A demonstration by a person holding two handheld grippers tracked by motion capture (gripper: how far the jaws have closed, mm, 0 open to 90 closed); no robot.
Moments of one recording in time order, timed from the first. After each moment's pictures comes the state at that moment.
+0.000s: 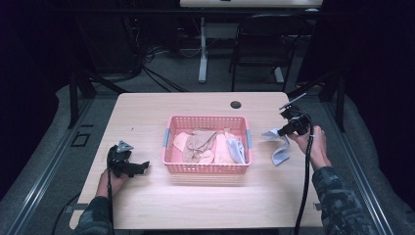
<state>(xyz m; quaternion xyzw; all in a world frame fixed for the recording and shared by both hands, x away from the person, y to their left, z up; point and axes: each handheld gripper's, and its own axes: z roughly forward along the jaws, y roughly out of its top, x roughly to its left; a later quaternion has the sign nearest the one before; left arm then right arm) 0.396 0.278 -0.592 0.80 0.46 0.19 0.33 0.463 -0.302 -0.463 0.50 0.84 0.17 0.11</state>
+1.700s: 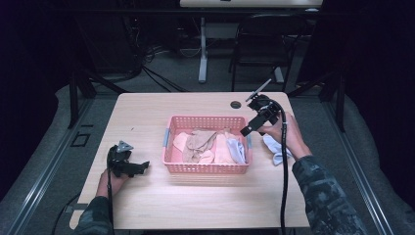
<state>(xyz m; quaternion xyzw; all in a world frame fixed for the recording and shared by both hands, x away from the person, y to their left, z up) 0.396 0.278 -0.592 0.80 0.46 0.19 0.33 0.463 -0.199 -0.412 0.40 0.89 0.20 0.05</state>
